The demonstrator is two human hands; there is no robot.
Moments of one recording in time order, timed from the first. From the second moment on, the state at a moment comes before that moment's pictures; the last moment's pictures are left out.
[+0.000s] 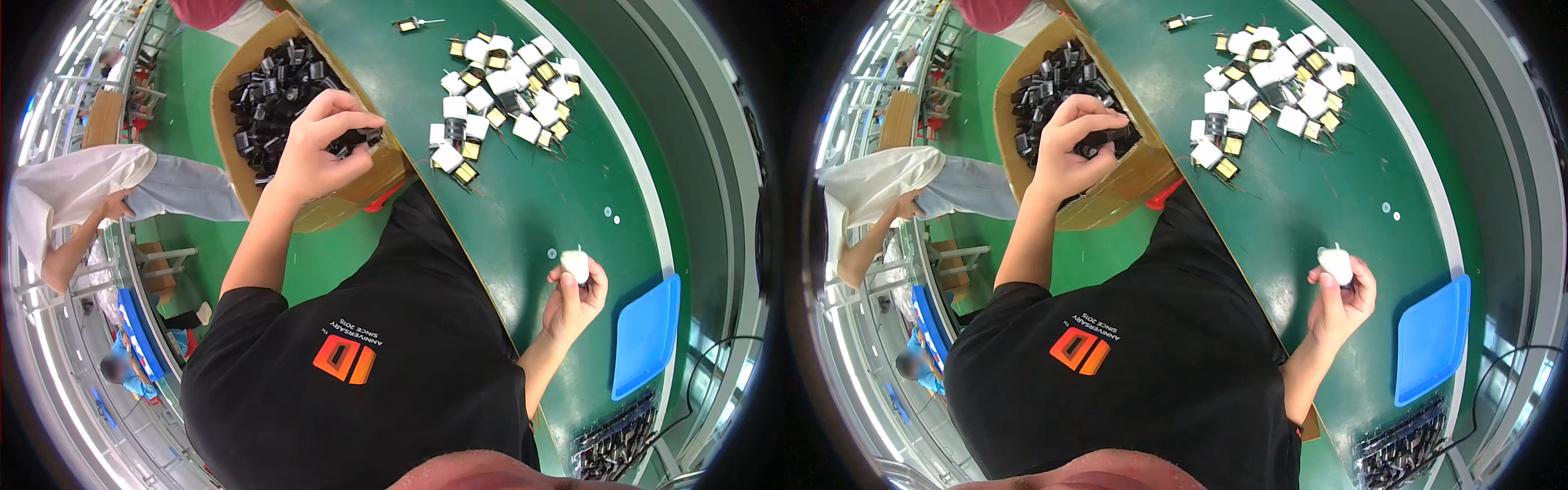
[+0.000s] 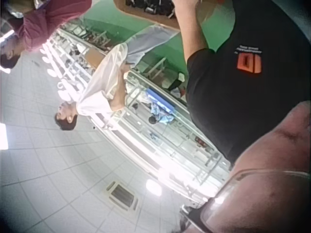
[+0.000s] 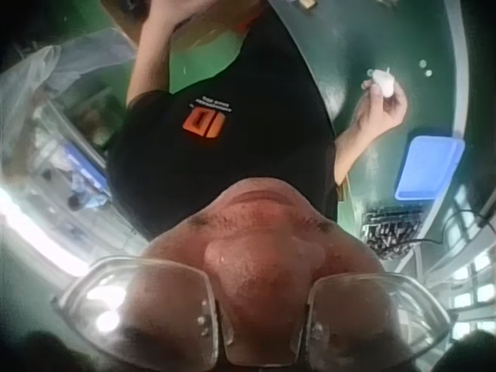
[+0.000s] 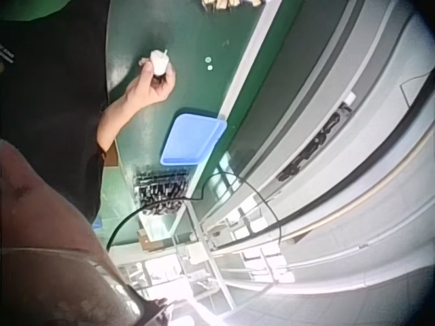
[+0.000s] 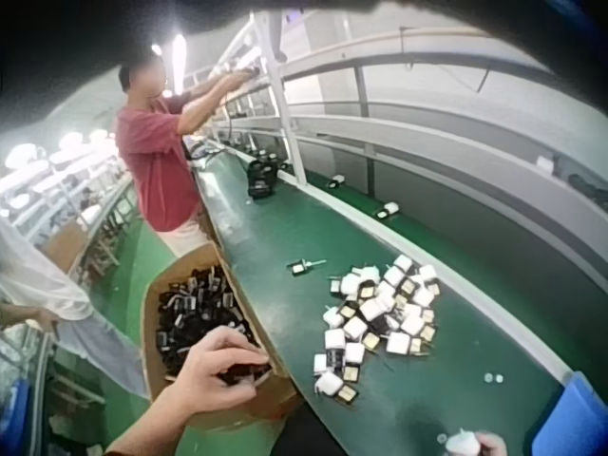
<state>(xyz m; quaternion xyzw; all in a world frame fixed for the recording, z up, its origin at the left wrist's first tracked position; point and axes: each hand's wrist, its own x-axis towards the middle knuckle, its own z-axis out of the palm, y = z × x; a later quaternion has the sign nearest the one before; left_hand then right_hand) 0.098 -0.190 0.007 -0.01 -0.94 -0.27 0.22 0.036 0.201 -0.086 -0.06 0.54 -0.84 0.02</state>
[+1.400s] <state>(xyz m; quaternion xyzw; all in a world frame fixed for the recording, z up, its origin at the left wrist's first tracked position) 0.012 -0.022 -0.008 -0.29 -0.77 -0.56 -0.12 0.031 0.193 -0.039 -0.12 0.61 -0.78 0.08</state>
